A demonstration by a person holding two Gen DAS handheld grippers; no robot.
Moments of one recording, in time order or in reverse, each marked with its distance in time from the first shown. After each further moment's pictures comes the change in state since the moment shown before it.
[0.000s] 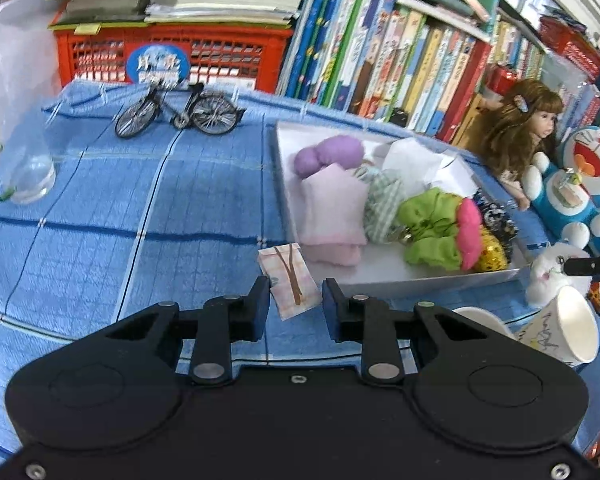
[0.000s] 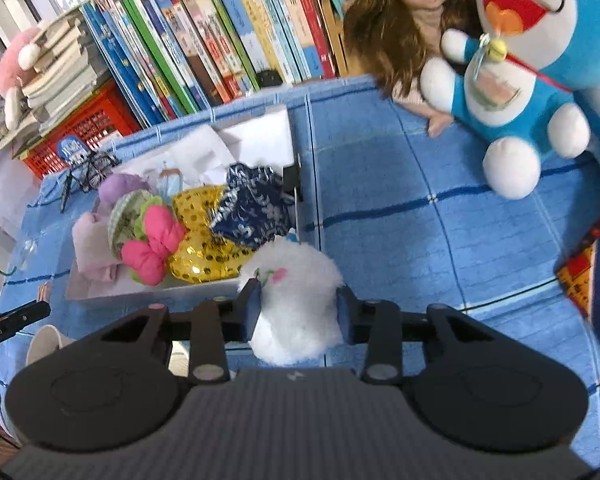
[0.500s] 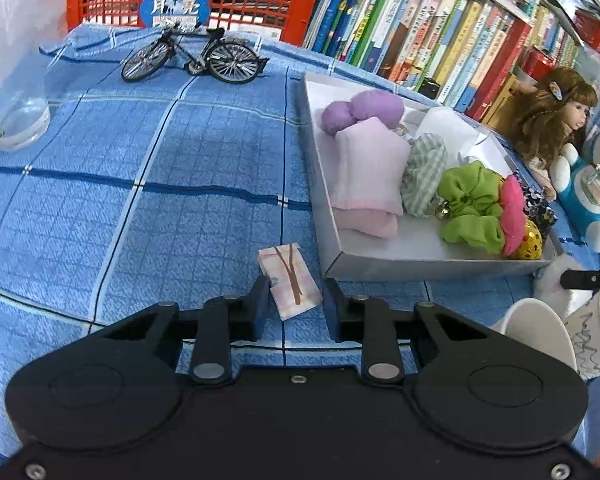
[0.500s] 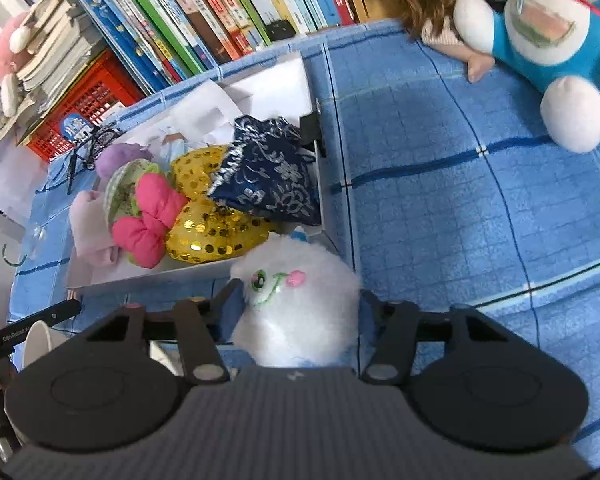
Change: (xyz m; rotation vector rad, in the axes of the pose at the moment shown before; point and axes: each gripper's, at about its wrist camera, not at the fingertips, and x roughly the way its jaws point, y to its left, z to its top) left arm 0.045 0.017 -0.014 -0.077 0.098 0.024; right arm 0.049 -0.002 -0.006 0.037 0.119 0.088
